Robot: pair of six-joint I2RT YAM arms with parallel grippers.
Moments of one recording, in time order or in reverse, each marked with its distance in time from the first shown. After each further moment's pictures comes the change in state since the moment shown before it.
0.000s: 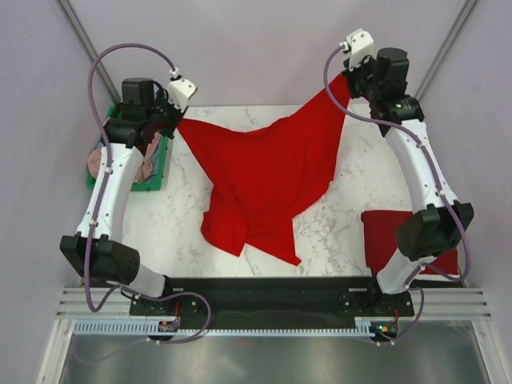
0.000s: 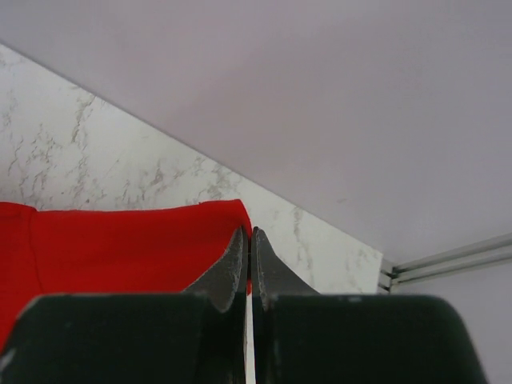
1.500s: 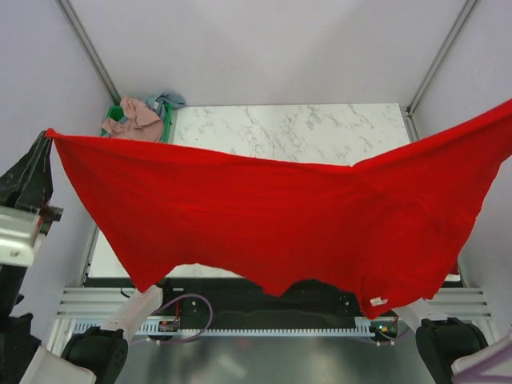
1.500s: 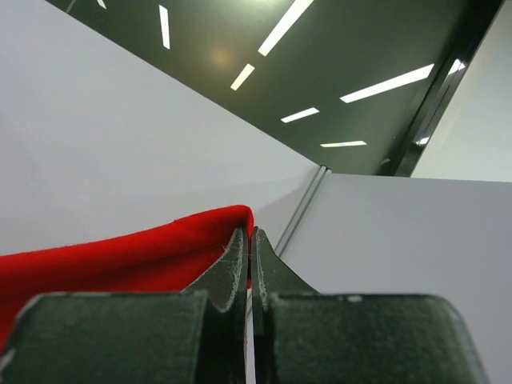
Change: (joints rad) left arm 0.011 -0.638 0.571 -0.110 0.095 0.014; right arm -0.103 -0.753 0.520 -0.278 -0.007 -0.163
